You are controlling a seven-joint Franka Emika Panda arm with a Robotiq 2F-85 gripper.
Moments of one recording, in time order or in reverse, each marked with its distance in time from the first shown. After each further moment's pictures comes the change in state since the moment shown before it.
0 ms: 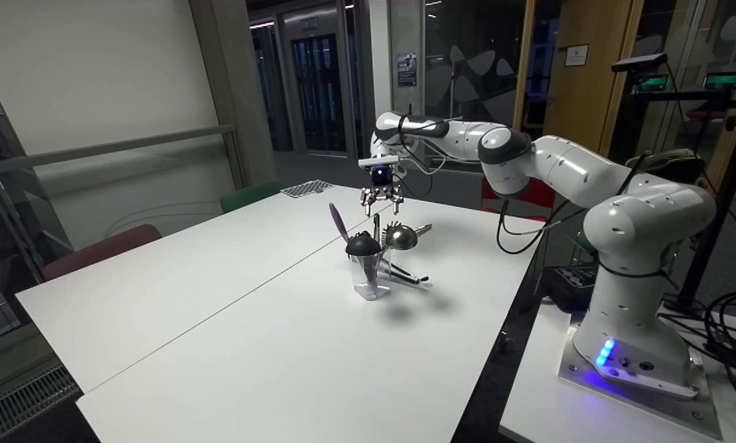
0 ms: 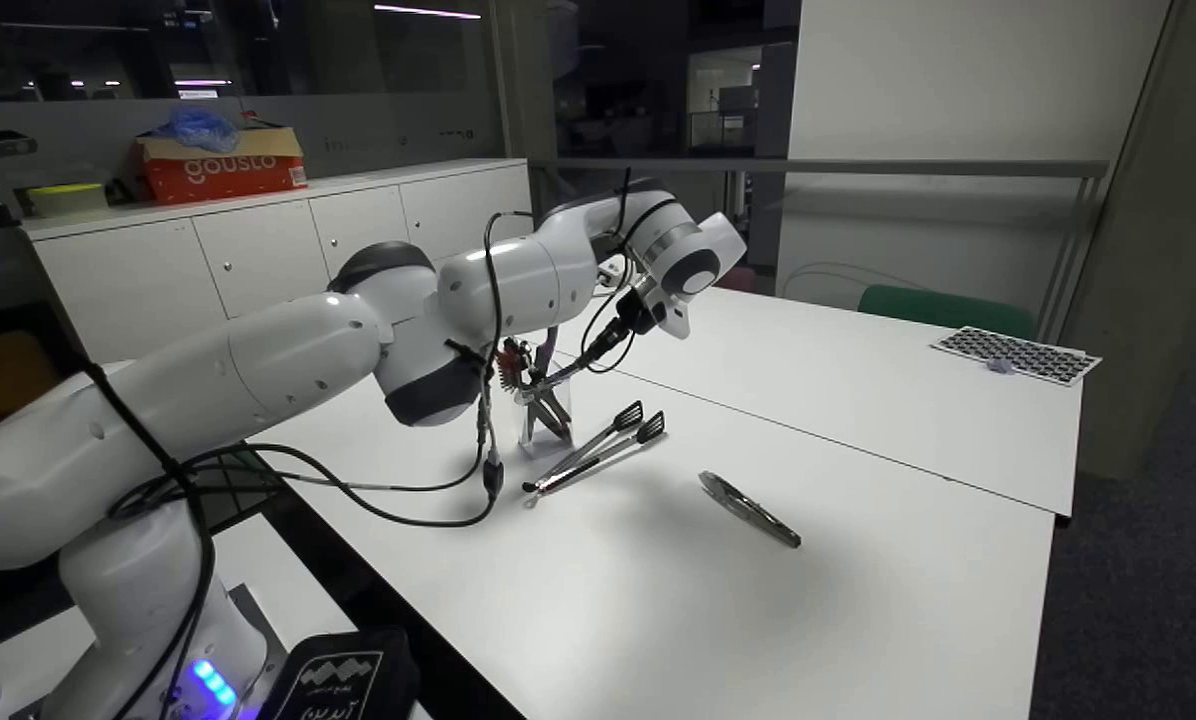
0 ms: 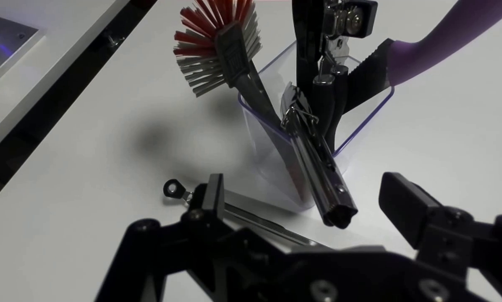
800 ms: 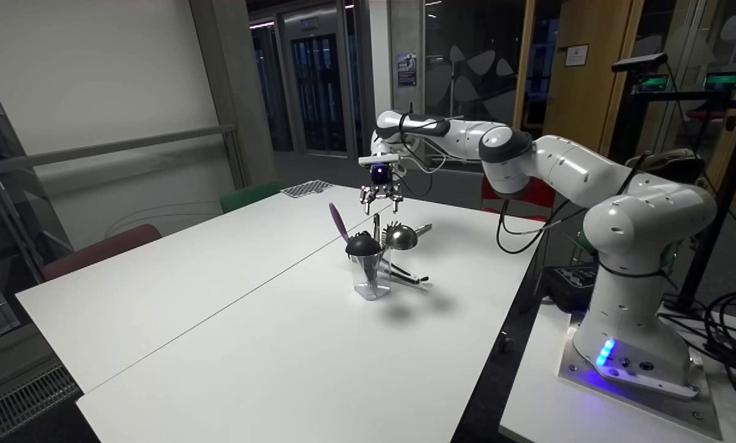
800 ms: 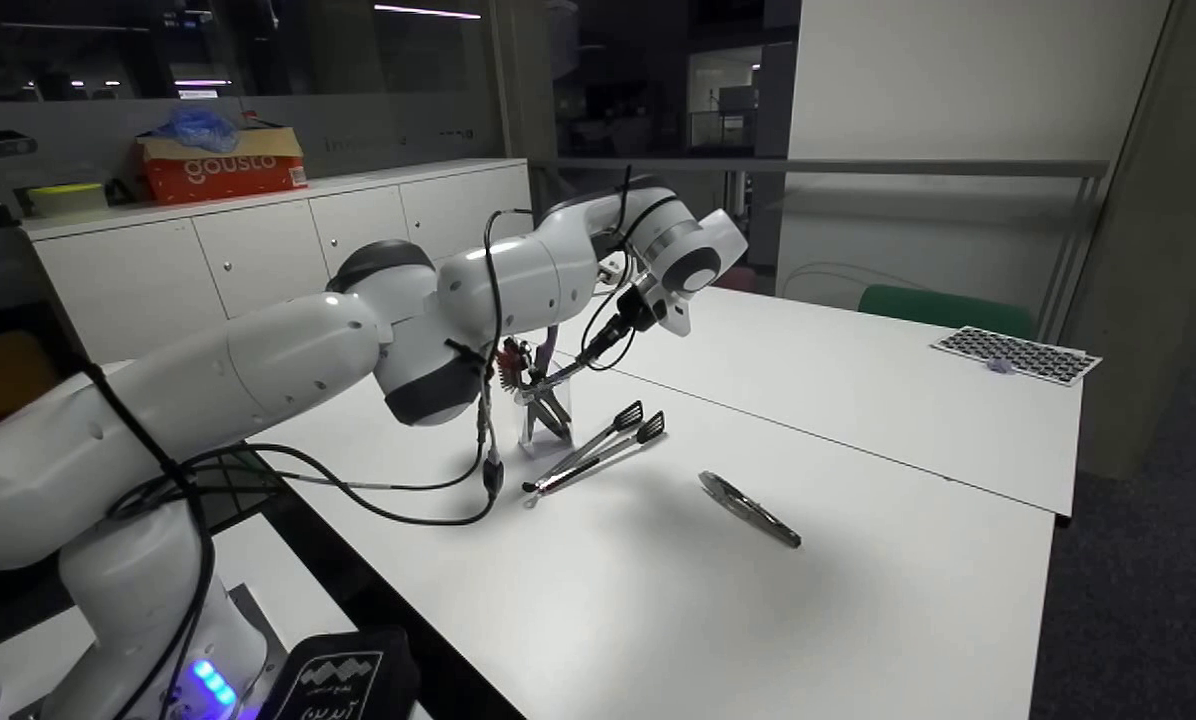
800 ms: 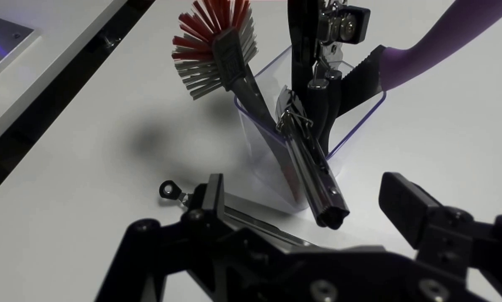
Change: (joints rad) arm -0.008 0.003 0.016 -0.004 0.000 0.008 -0.002
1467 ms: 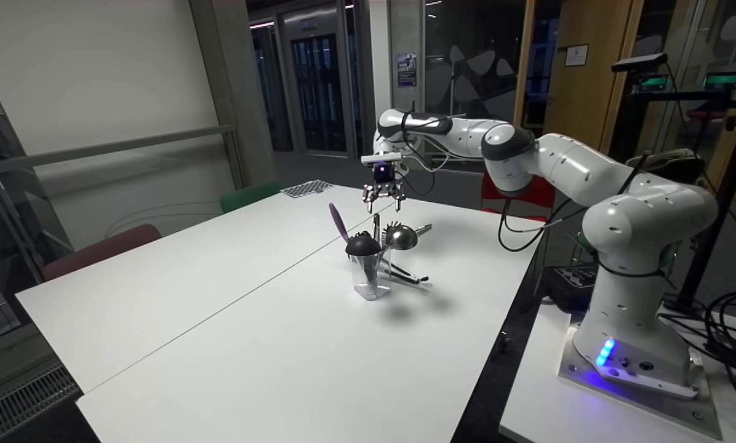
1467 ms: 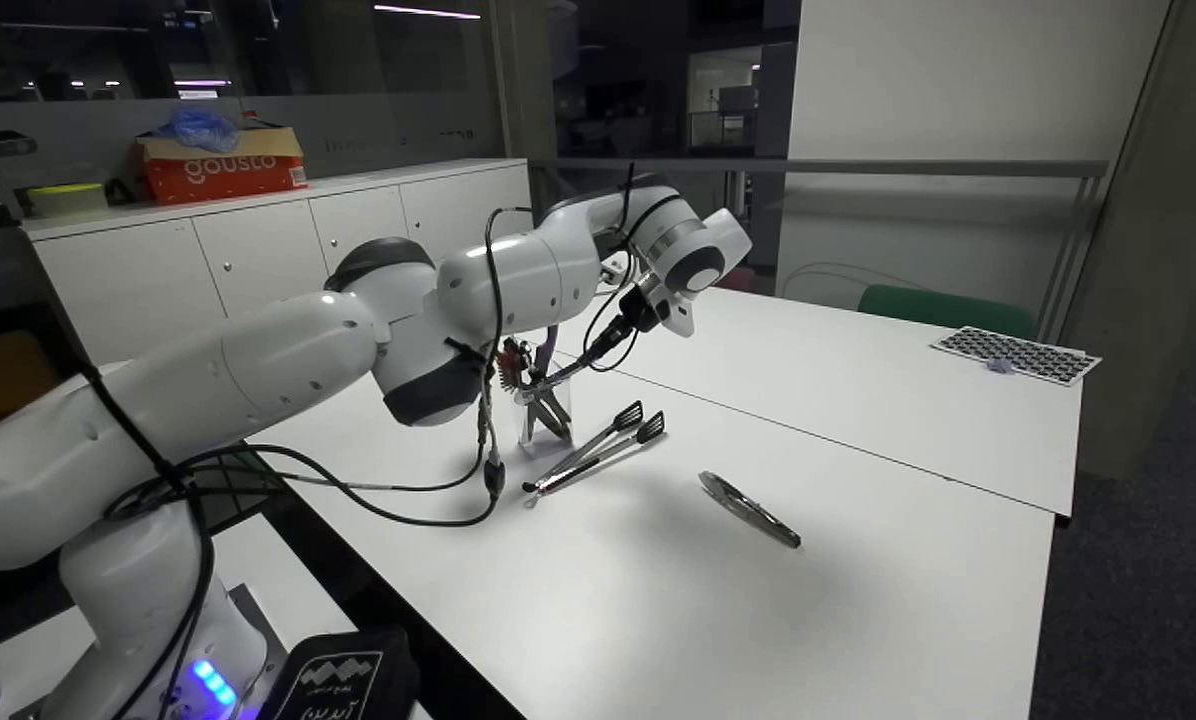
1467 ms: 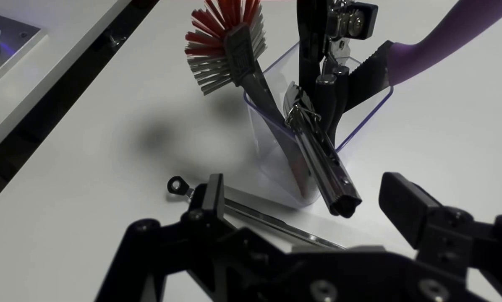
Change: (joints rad) arm -0.027 0.013 0.001 -0.029 0.000 0.000 -0.003
